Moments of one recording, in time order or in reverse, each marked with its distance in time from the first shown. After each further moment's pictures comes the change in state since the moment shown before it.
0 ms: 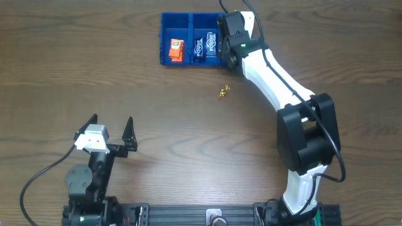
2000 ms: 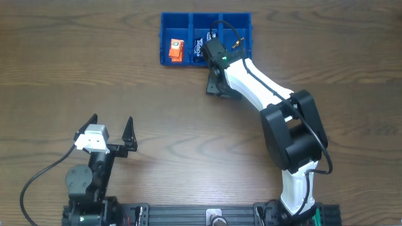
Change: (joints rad) left arm 0.000 0.000 0.000 0.000 0.000 0.000; right arm 0.101 0.057 -0.058 -0.294 -0.276 0.280
